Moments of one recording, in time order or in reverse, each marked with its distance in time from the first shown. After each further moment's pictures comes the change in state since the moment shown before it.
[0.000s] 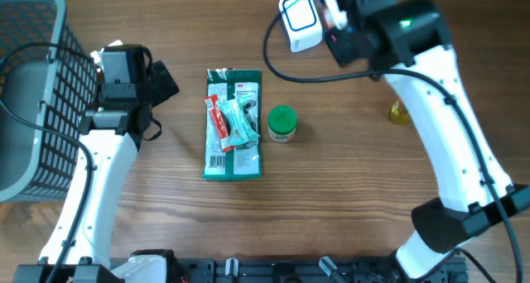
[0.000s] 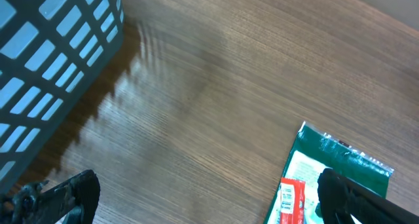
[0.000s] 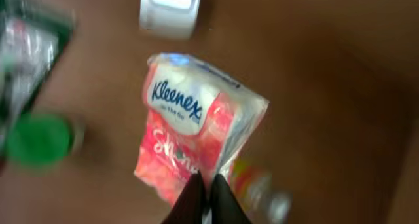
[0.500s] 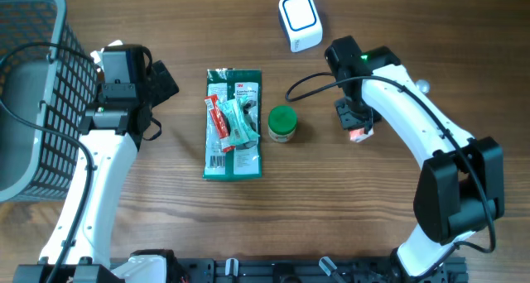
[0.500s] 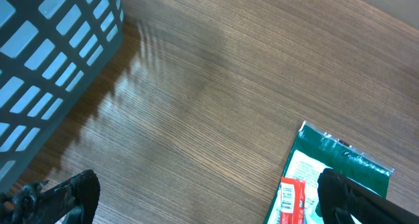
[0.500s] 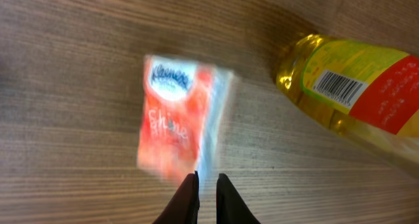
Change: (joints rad) left arm 0.000 0.000 0.000 -0.002 0.000 0.000; right arm -0.074 0.028 -0.707 0.256 0.021 0.241
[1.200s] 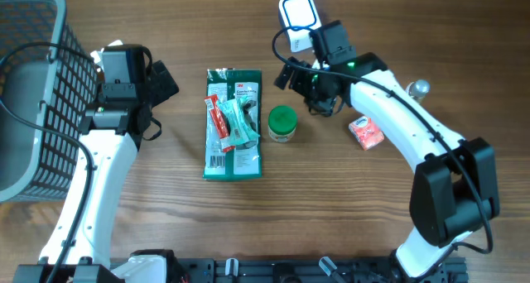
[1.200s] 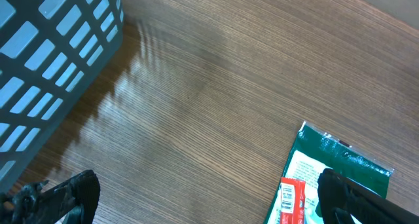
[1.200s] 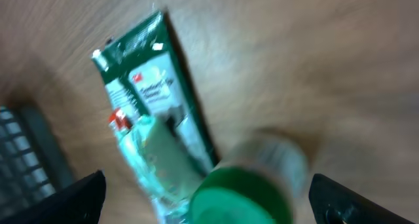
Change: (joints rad) left arm 0.000 0.000 0.000 0.000 0.000 0.000; right arm 0.073 0.000 -0.014 0.509 -0.633 0.817
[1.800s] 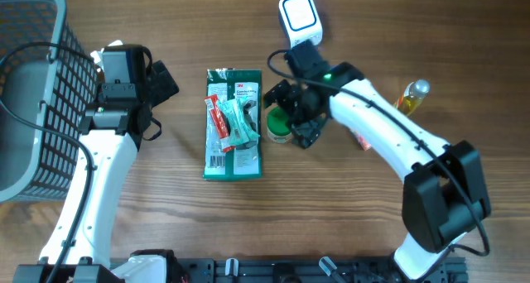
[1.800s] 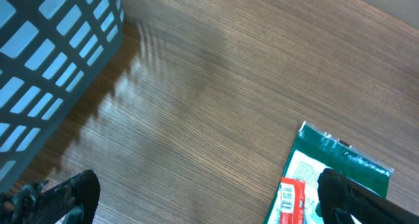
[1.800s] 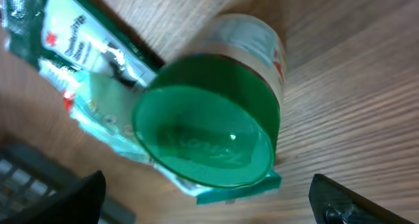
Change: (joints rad) left arm 0.000 0.000 0.000 0.000 0.000 0.000; right arm 0.129 0.000 0.000 -0.182 0.002 0.476
